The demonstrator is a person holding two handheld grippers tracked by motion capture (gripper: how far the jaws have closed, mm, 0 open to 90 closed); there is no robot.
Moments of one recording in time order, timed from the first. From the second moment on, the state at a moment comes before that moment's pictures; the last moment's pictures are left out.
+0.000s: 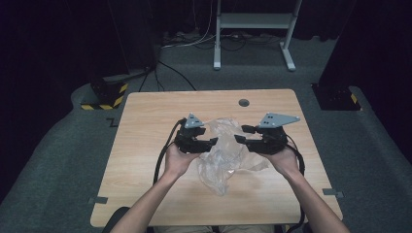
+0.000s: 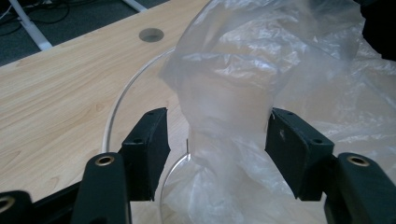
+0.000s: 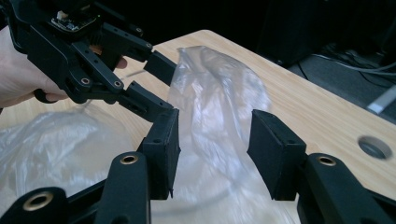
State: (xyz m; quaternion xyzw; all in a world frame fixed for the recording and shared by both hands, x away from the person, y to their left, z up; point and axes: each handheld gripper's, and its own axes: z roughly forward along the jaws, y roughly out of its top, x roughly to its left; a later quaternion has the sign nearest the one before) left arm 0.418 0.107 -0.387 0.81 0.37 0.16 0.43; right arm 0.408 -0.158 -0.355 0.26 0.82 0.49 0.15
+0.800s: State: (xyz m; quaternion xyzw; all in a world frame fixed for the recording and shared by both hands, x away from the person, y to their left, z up) left arm 0.419 0.103 -0.386 0.82 0.37 0.16 0.42; right arm 0.425 -0.193 -0.381 0.31 0.80 0.49 0.12
